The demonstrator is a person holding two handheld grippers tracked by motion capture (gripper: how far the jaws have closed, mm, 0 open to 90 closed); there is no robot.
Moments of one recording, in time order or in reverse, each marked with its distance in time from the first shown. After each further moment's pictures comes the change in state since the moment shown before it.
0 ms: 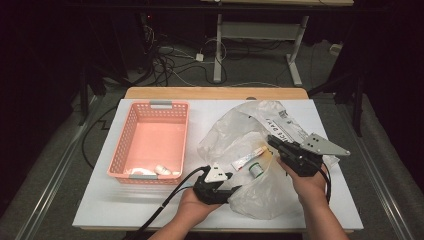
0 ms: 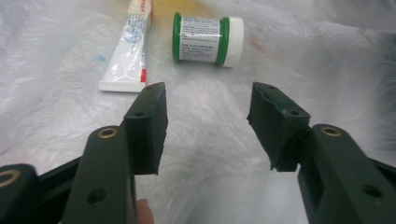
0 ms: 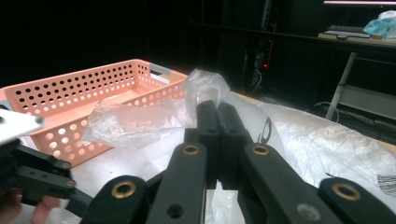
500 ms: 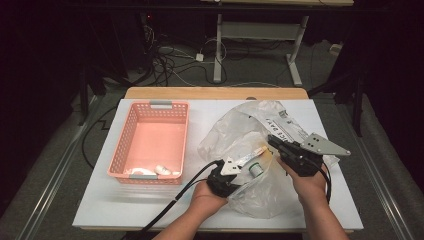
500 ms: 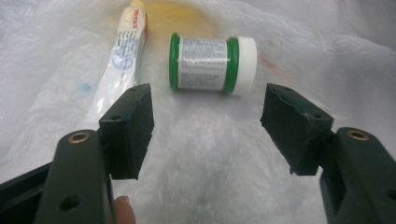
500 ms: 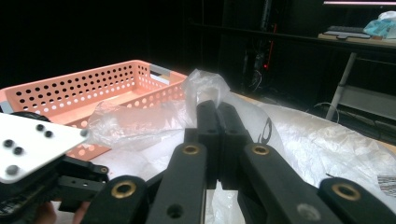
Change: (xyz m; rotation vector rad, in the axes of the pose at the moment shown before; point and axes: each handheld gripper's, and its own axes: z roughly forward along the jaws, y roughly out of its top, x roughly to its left) left arm 0.002 0.019 0.036 0.026 0.007 0.022; right arm -0.001 0.000 0.000 -0.001 0.001 -0.002
